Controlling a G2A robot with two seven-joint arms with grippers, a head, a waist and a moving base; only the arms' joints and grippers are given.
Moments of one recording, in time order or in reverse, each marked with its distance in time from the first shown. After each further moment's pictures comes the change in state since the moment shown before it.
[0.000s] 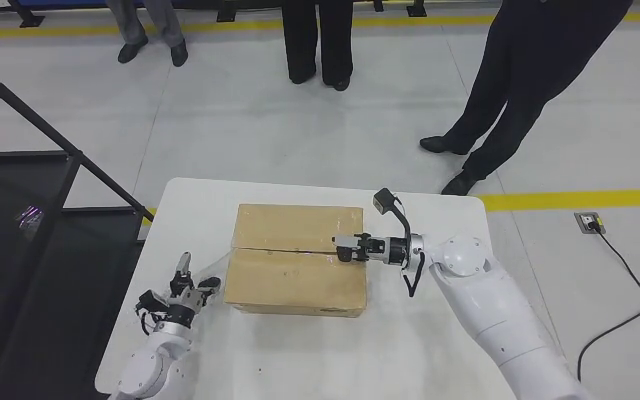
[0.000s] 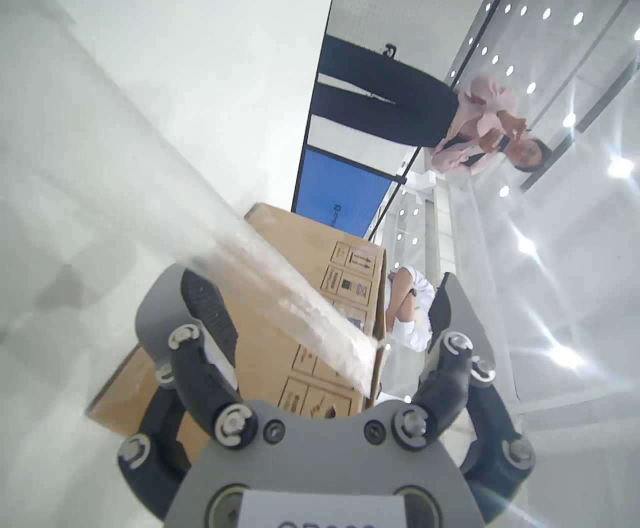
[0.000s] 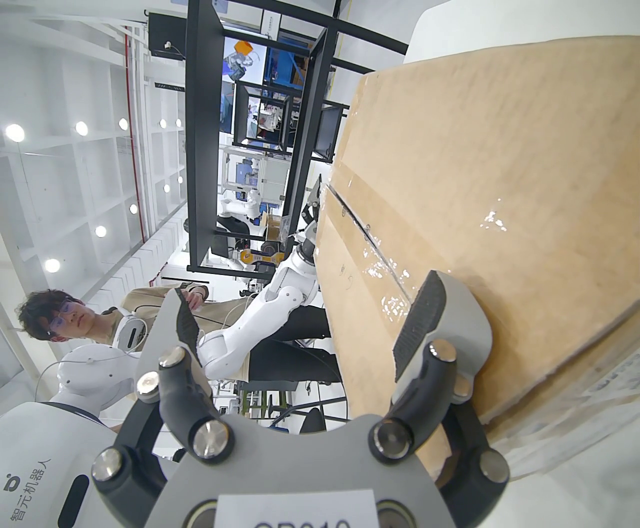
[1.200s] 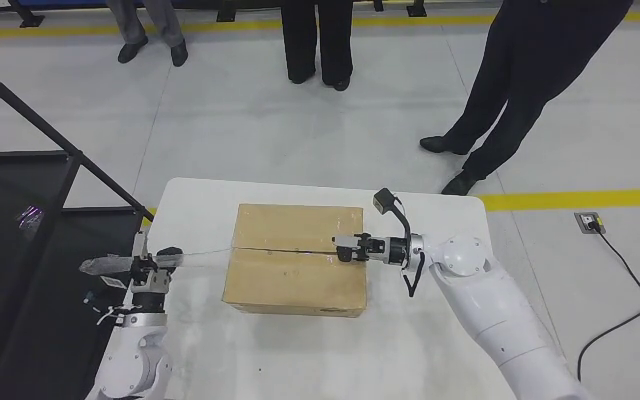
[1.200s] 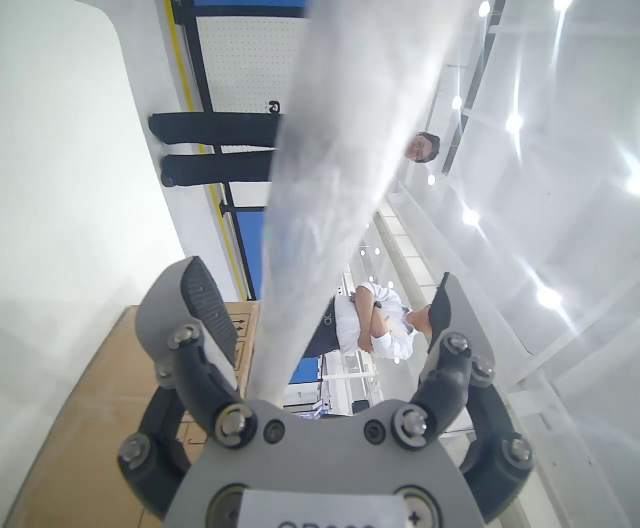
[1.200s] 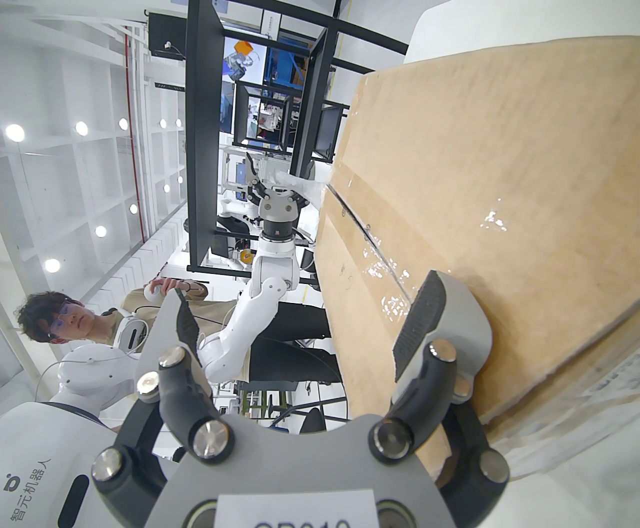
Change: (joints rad) left arm 0.075 -0.020 -0.153 -0.194 0.272 -0.151 0.173; right arm 0.000 0.000 0.000 0.000 0.000 0.000 0.000
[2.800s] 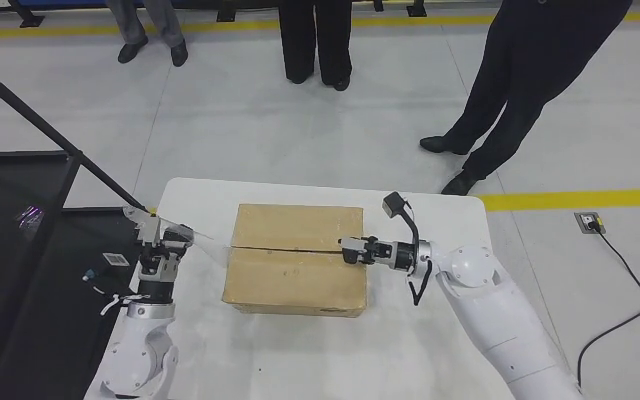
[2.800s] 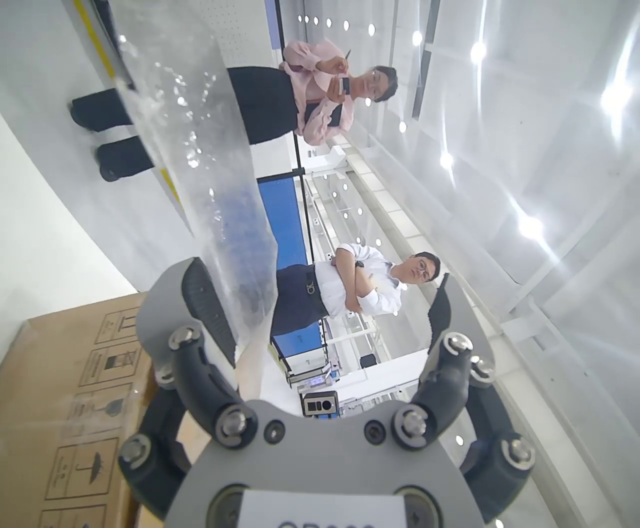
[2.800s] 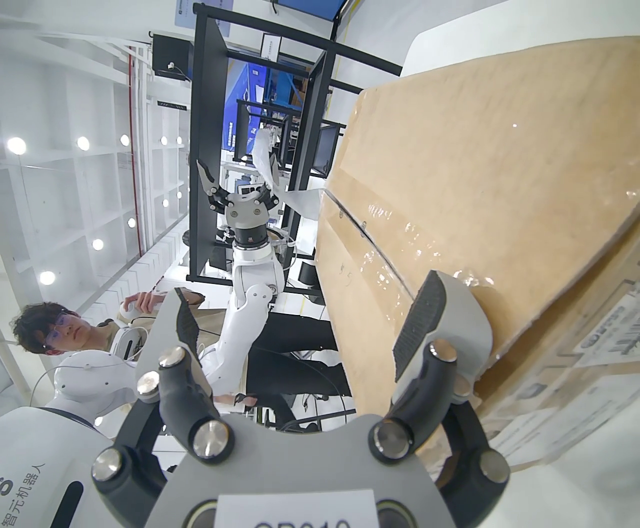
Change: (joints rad) left arm -0.010 -0.035 -0.007 -0.176 0.180 -0.029 -0.047; right arm -0.110 0.037 0.078 -0.159 -0.049 0.046 -0.056
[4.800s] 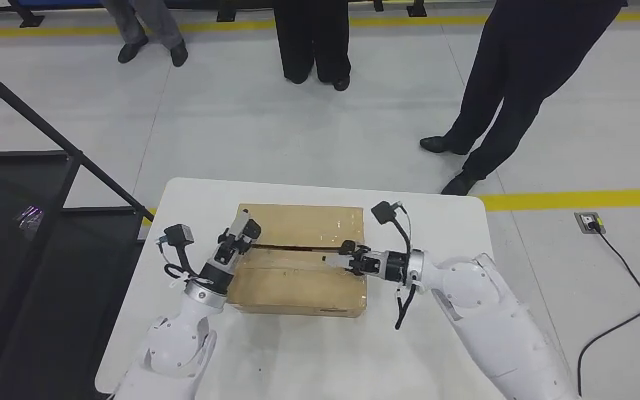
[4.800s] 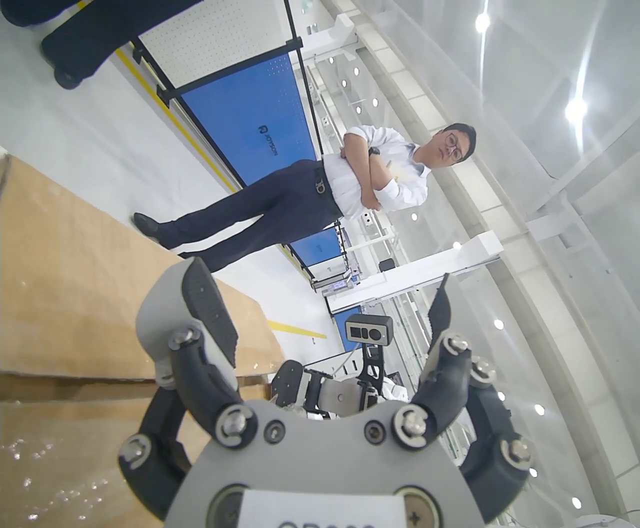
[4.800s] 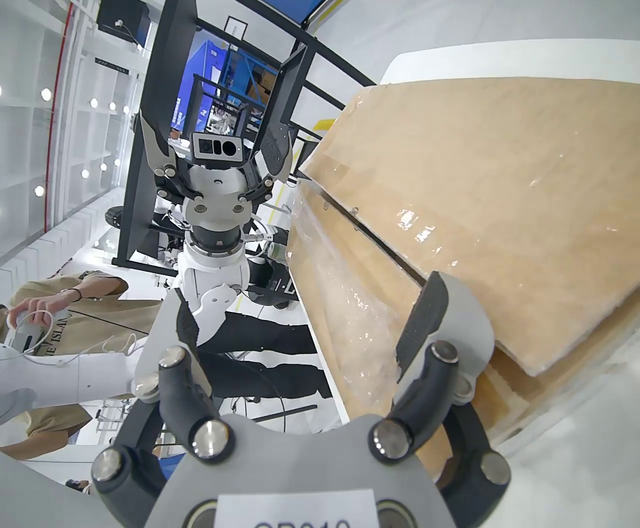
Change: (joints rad) left arm -0.135 -0.038 0.177 0.044 0.175 0.054 -0.152; right arm -0.115 0.040 0.008 -0.303 -0.288 0.064 -0.152
